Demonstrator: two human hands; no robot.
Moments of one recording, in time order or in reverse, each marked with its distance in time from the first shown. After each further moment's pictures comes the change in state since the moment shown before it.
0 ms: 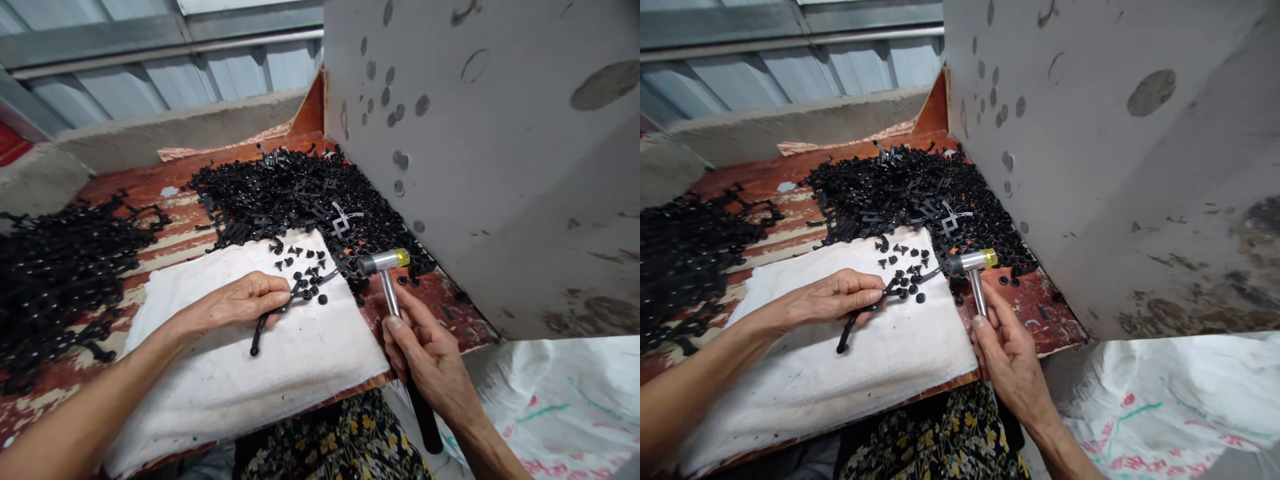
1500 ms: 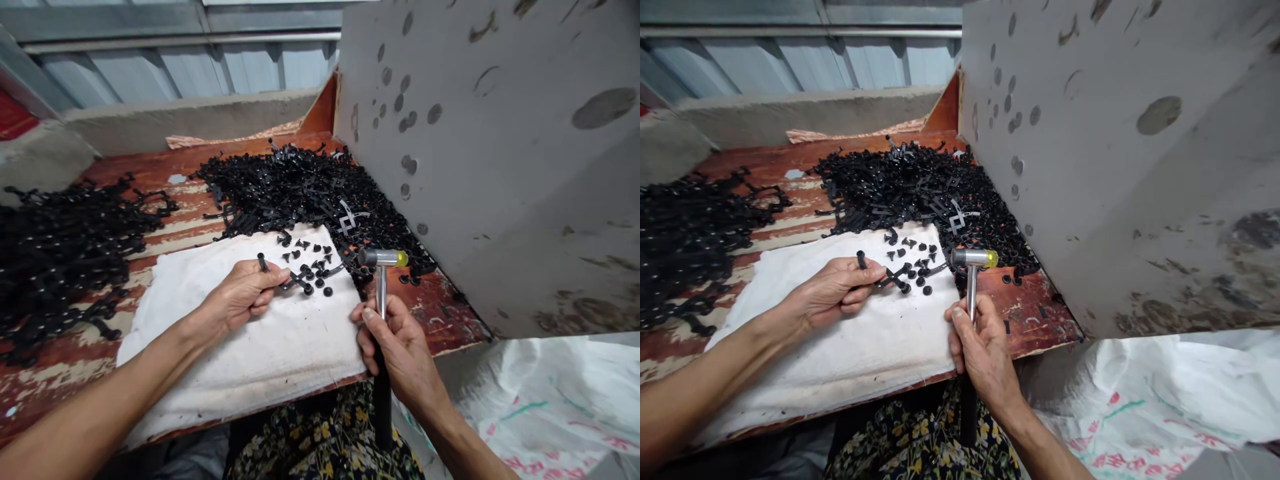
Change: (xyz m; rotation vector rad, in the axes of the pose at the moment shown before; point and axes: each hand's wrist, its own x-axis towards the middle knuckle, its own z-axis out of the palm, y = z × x) left_hand -0.003 0.002 0.025 -0.820 0.611 -0.220; right_hand -0.003 -0.006 0.035 0.144 -0.074 0.124
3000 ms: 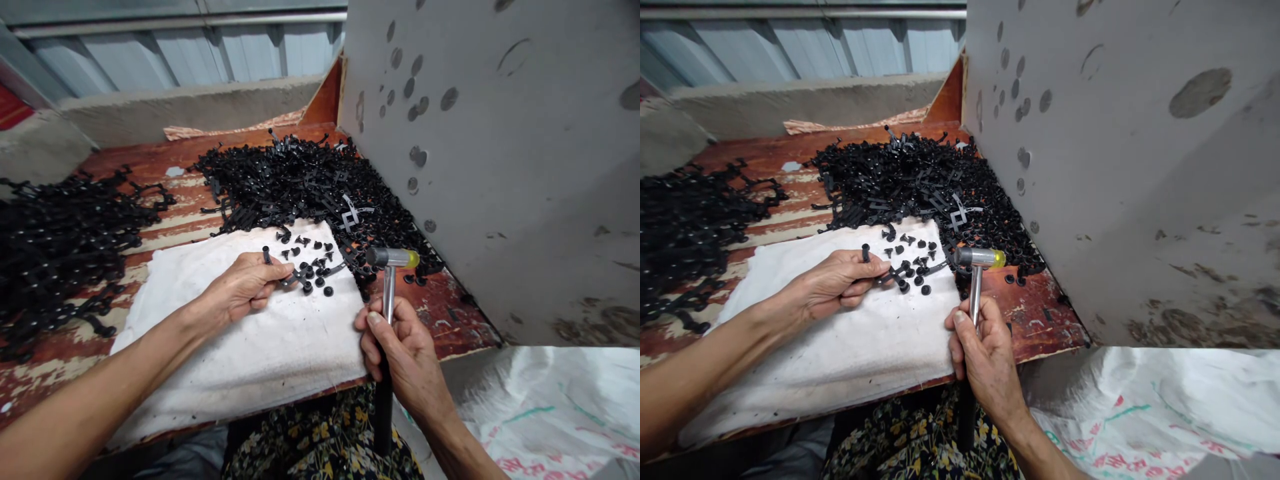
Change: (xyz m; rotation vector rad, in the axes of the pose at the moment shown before) left_hand 0.018 0.003 -0.002 0.130 -0.042 -0.063; right_hand 0.000 0.001 -0.002 0.046 0.027 0.036
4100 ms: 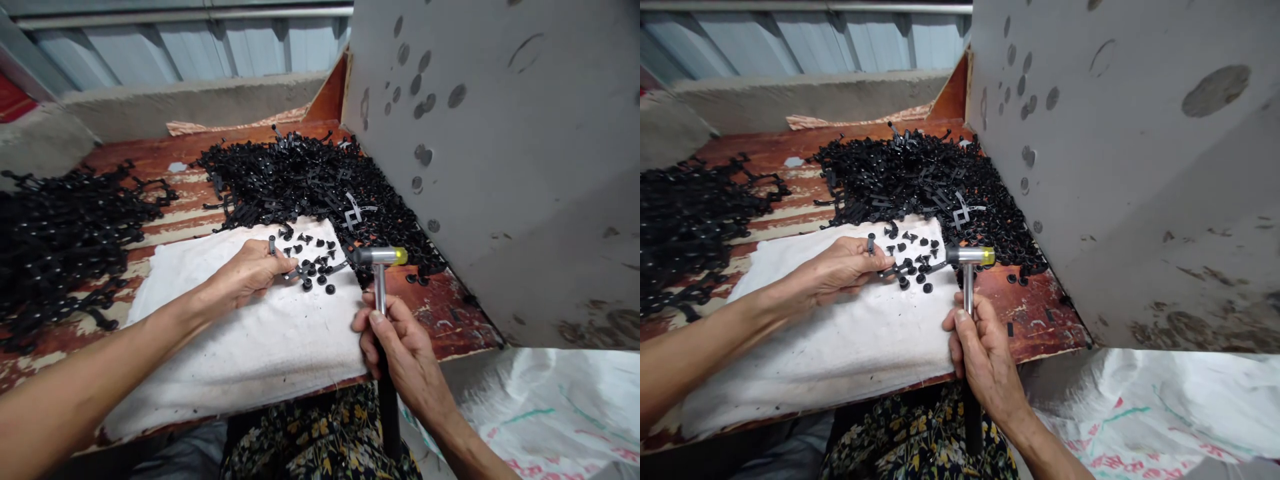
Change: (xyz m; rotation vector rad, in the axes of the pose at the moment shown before) left_hand -0.008 0.017 0.015 0.249 0.192 0.093; right_hand -0.003 0.000 -0.007 -0.183 -0.097 -0.044
